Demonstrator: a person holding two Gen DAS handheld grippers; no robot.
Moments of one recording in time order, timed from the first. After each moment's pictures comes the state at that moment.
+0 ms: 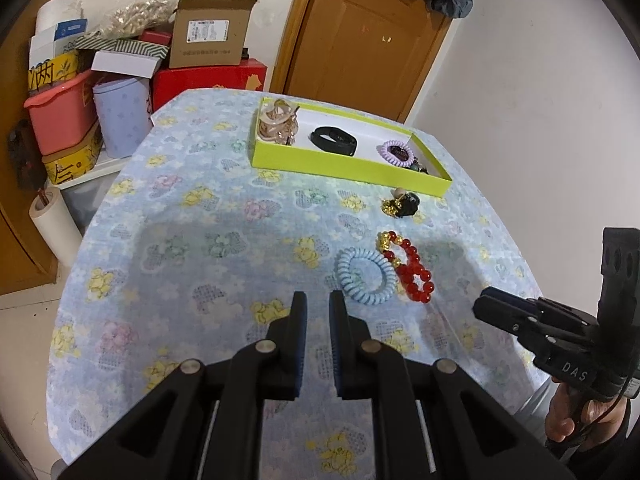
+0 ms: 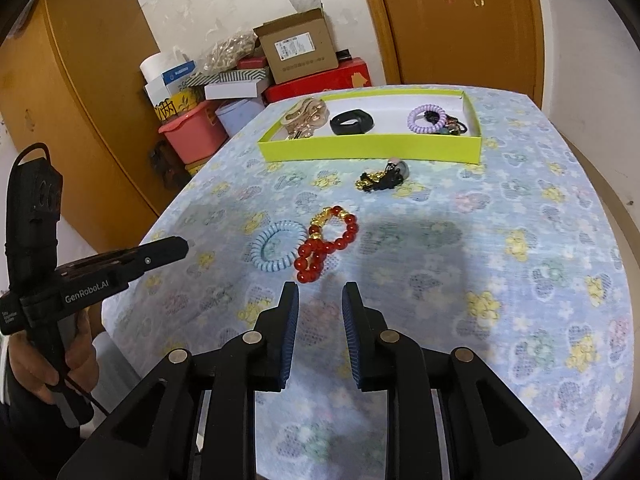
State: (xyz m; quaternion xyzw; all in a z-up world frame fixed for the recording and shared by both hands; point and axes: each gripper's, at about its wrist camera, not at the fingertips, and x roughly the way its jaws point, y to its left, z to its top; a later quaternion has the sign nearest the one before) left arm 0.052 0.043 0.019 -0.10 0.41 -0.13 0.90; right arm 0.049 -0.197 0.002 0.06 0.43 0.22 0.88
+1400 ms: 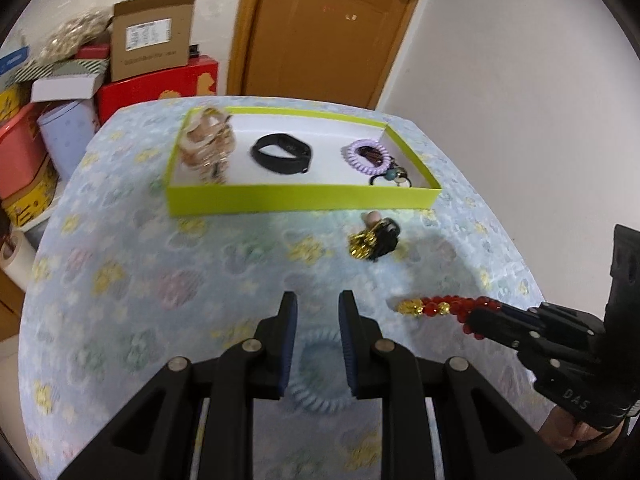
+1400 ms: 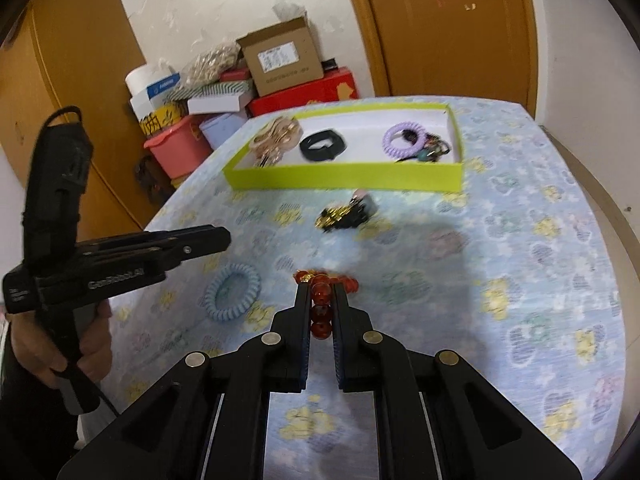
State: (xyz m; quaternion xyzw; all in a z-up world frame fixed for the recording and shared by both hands) left arm 0.136 -0.015 0.019 -0.05 0.43 -0.18 0.88; right arm 0.092 -0.225 0.002 0.07 0.41 0.20 0.89
